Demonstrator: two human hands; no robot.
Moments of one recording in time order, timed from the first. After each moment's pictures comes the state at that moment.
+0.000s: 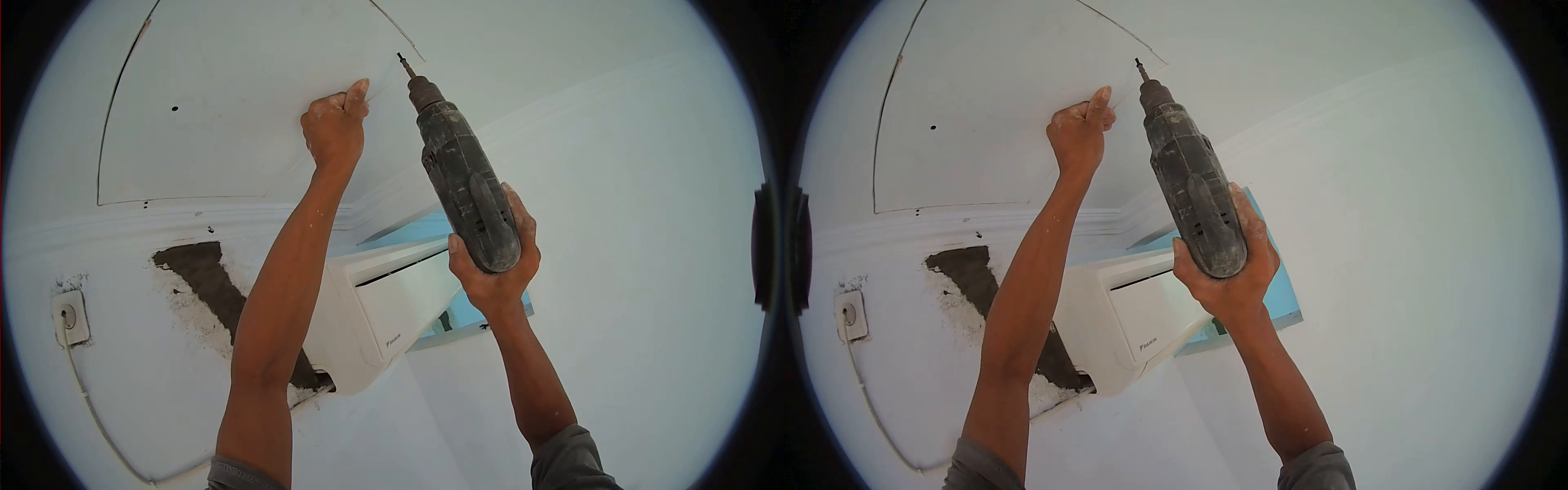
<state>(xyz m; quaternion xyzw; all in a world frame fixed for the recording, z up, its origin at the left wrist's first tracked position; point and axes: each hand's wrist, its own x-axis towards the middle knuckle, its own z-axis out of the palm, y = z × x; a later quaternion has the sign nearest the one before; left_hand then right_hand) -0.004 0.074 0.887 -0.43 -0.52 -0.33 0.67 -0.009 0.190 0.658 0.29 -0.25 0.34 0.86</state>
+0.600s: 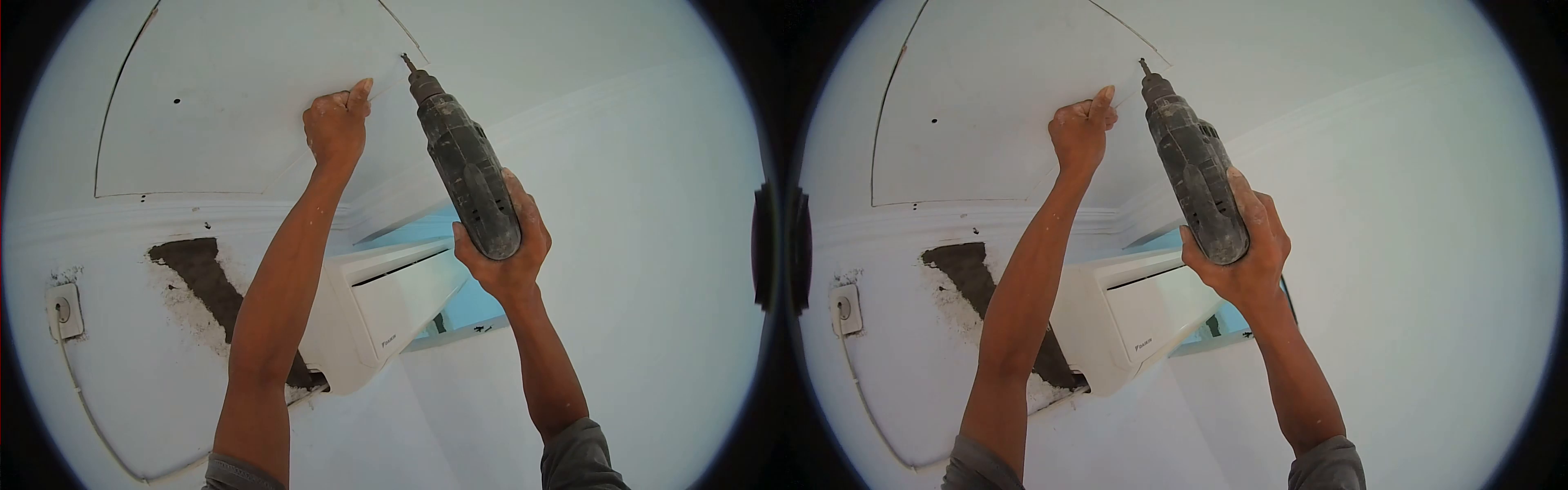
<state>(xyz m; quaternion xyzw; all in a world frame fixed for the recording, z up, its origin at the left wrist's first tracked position) 0.003 0.074 0.884 -0.40 -0.54 -0.32 0.67 0.002 0.214 0.672 0.29 -0.27 0.24 0.89</state>
